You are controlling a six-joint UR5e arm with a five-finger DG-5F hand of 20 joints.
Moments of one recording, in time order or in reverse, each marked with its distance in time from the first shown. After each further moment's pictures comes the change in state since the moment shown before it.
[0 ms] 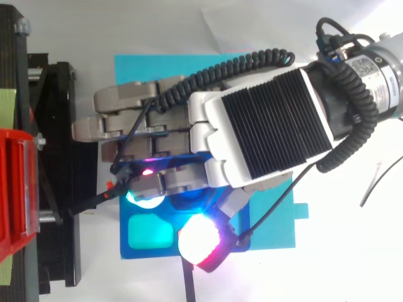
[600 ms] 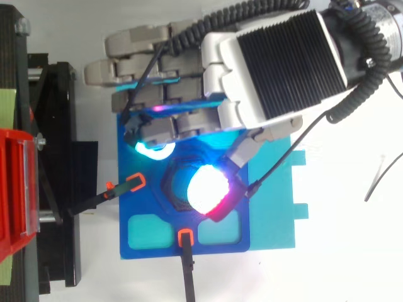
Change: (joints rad) arm -0.071 0.000 -0.001 0.019 -0.064 -0.013
